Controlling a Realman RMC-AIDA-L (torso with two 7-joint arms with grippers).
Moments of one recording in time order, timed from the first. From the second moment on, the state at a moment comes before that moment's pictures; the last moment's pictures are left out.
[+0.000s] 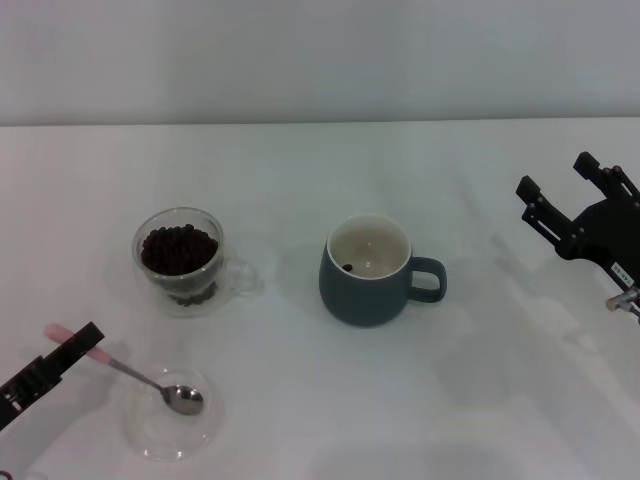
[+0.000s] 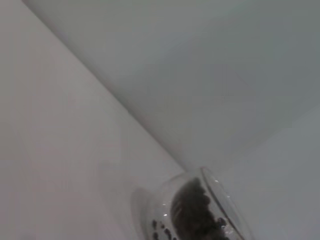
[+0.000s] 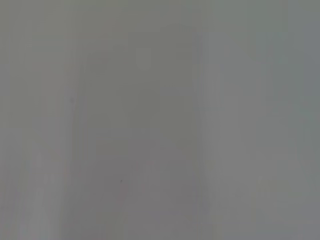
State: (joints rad) left arm -0.23 -2.06 0.77 0.24 -1.70 -1.37 1.60; right arm 0.31 2.01 -2.14 -0.19 0.38 -1.28 0.35
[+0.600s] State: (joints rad) left arm -0.24 -2.06 0.75 0.25 -1.66 -1.33 1.57; right arm 0.31 2.01 -2.14 -0.19 0.38 -1.28 0.35
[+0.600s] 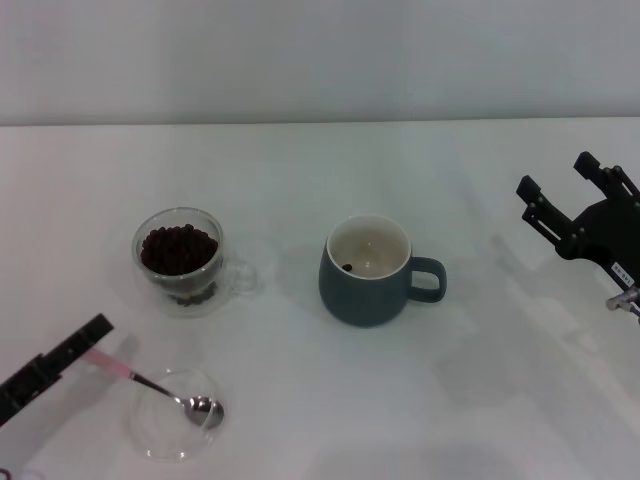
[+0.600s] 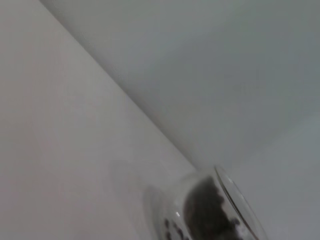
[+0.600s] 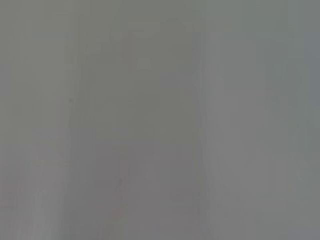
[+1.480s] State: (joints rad) left arm -0.25 -2.08 0.39 0.01 -2.02 -1.33 2.84; right arm 0.31 2.01 -2.13 -0.22 0.39 -1.22 0.36
